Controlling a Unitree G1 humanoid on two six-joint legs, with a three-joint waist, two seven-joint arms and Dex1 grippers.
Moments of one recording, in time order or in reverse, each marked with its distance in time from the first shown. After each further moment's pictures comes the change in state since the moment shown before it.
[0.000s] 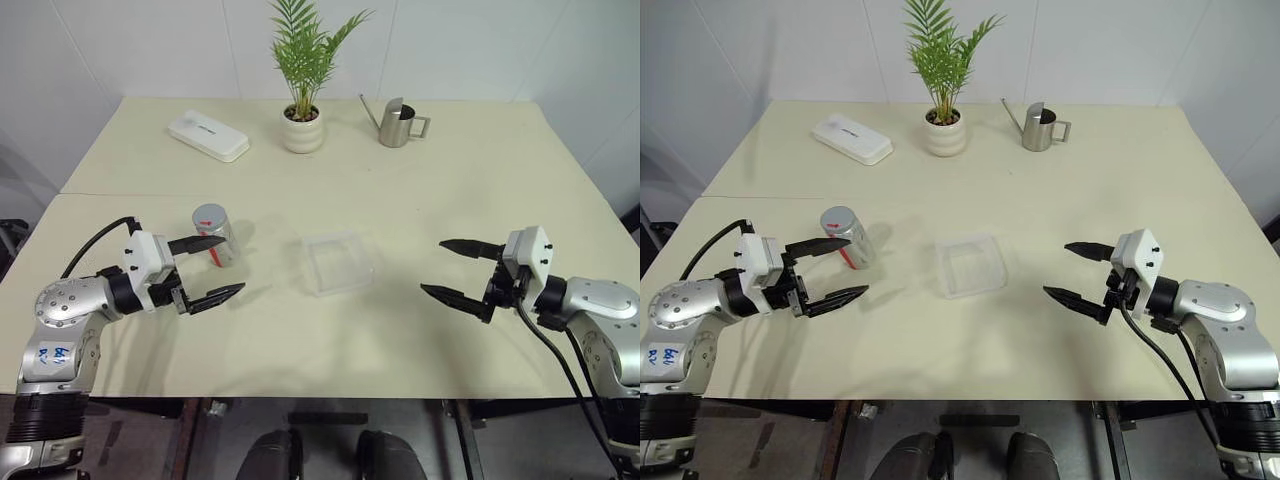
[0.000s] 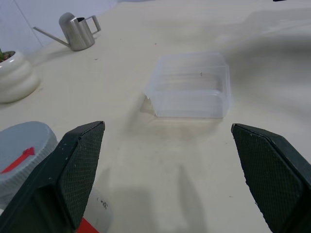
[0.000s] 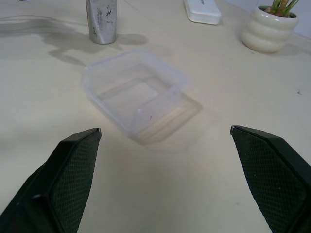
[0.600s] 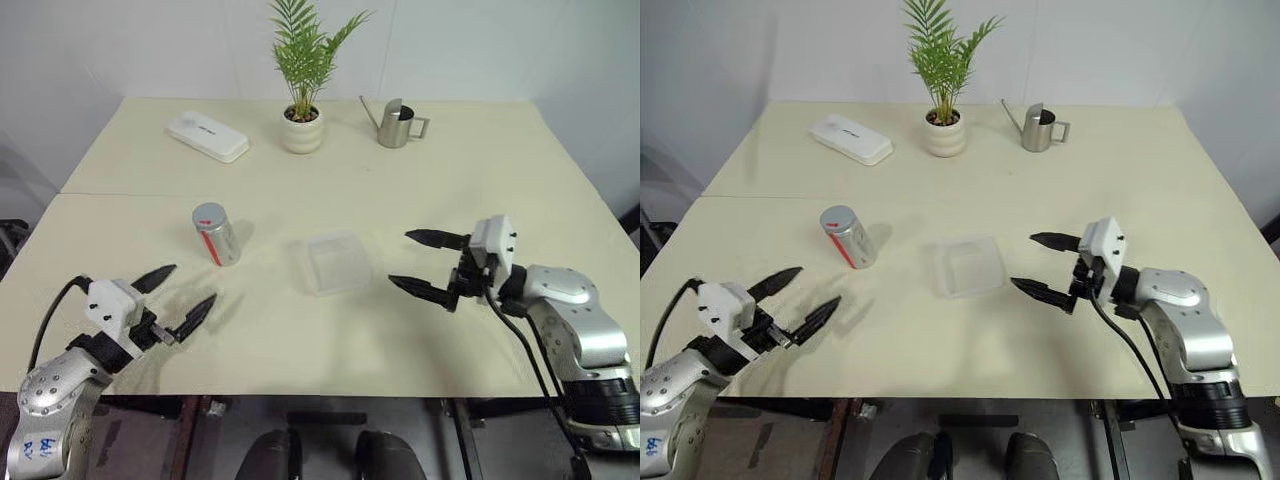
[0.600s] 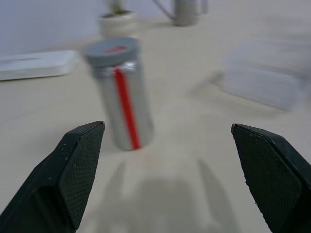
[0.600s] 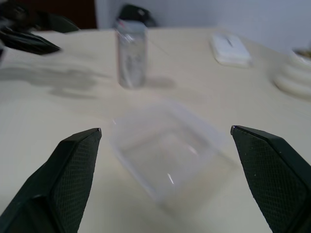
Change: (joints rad) left arm 0.385 -0.272 0.186 -0.338 0.074 0.099 0.532; right arm -0.194 0.177 0.140 -0.012 0.018 0.048 -0.016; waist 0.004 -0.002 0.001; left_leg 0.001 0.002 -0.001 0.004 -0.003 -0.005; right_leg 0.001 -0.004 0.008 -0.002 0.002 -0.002
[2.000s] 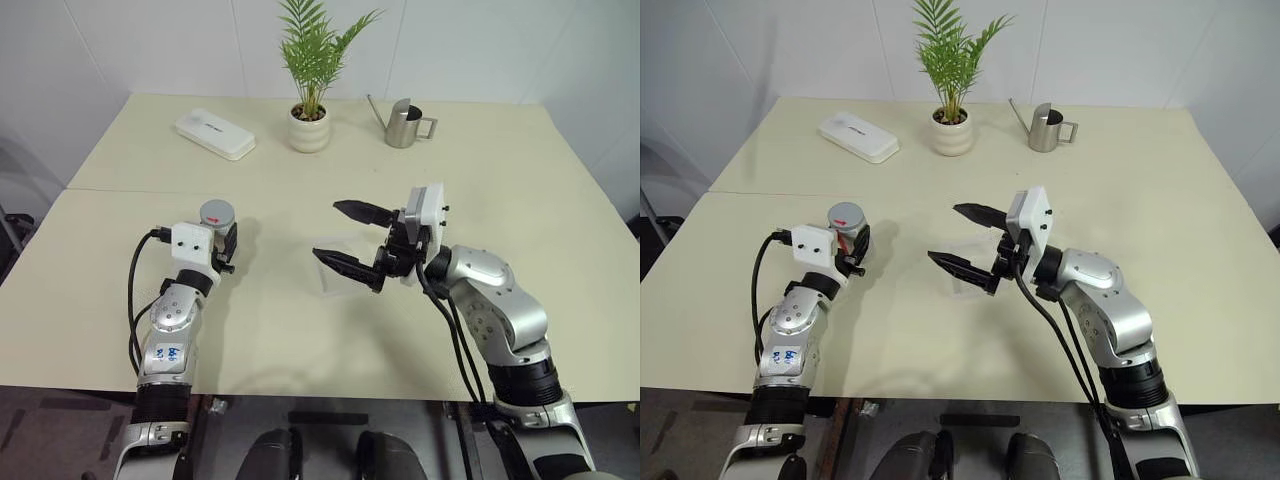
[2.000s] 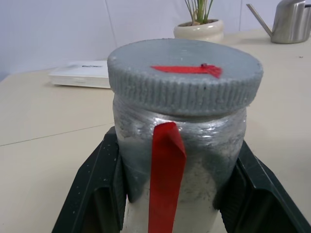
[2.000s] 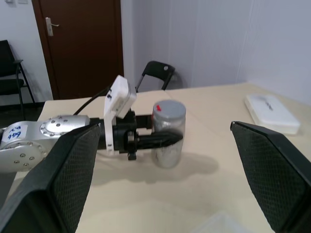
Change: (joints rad) left arm -0.518 -0.198 -0.235 0.542 0.257 -0.194 0.314; right arm -0.088 0.229 0.108 -0.111 0.018 0.107 -0.190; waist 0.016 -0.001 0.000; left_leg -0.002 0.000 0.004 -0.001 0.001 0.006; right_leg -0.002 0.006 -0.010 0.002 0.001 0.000
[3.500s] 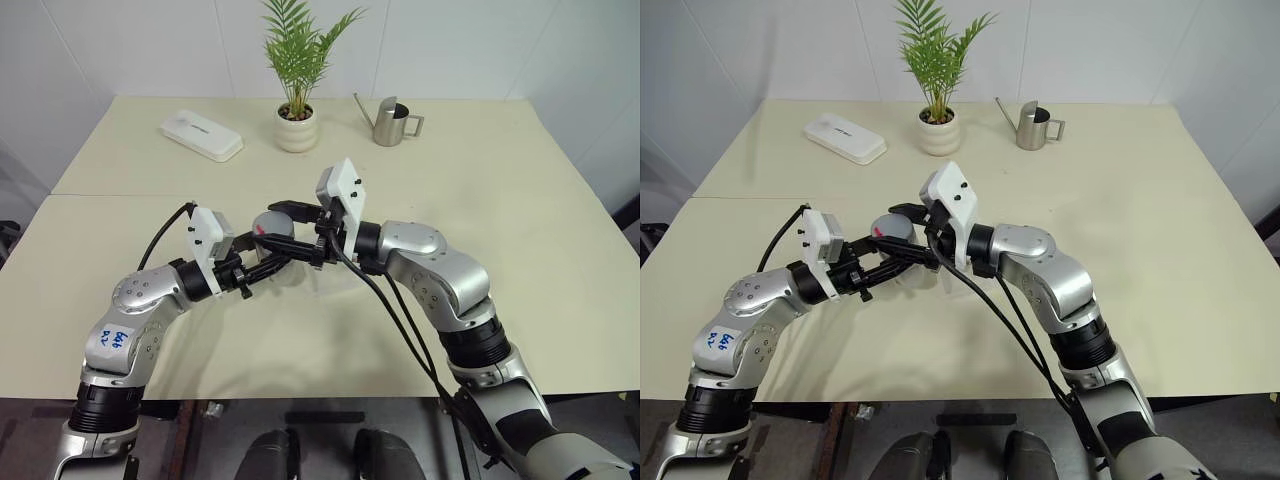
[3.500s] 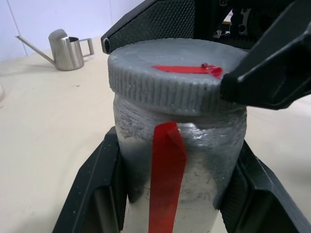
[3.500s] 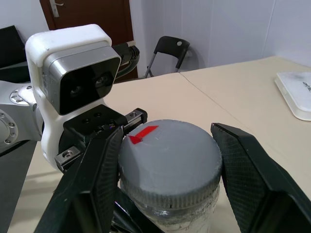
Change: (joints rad) left arm 0.011 0.289 -0.106 -0.403 -0.406 0.439 -0.555; right arm -0.270 0.159 0.157 0.108 -0.066 0.235 -0.125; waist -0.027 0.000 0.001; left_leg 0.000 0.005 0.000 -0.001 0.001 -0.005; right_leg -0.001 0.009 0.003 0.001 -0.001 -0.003
